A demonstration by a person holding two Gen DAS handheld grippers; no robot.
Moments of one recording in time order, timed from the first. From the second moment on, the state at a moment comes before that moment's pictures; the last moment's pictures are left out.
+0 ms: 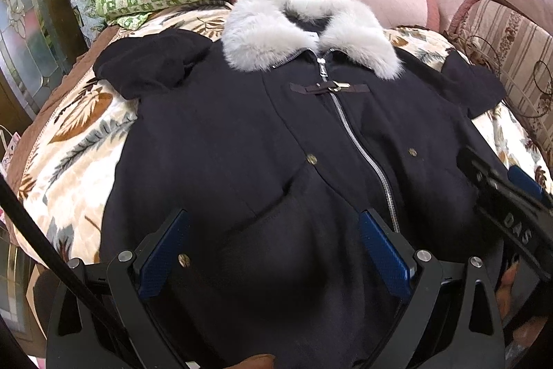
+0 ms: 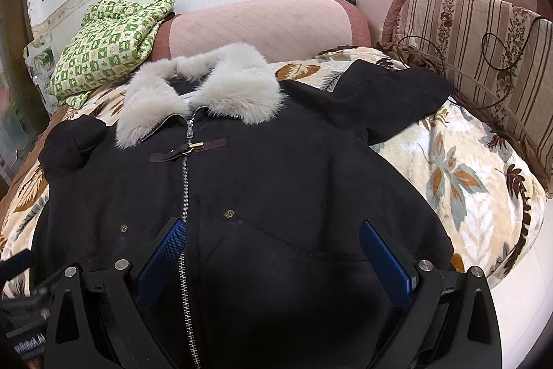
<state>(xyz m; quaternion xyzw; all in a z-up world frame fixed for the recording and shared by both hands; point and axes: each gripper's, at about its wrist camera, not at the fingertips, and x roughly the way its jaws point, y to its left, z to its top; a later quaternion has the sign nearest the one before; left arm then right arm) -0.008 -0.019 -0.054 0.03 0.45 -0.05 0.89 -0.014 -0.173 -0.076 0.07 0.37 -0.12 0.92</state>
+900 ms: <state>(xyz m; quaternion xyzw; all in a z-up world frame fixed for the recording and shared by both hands) -0.064 -0.039 -0.042 0.00 0.42 -0.18 0.89 -0.029 -0.176 -0.063 0.08 0.35 -0.12 0.93</state>
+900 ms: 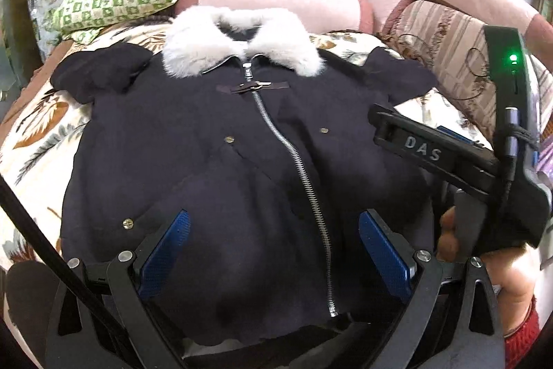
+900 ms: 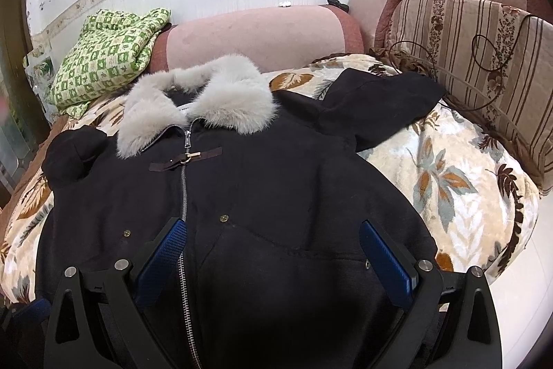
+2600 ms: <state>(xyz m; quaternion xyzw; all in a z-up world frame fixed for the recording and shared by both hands) -0.003 0.008 -0.008 0.03 0.41 -0.07 0.91 -0.031 -0.160 -0.006 0.06 0.32 -0.08 0.94</state>
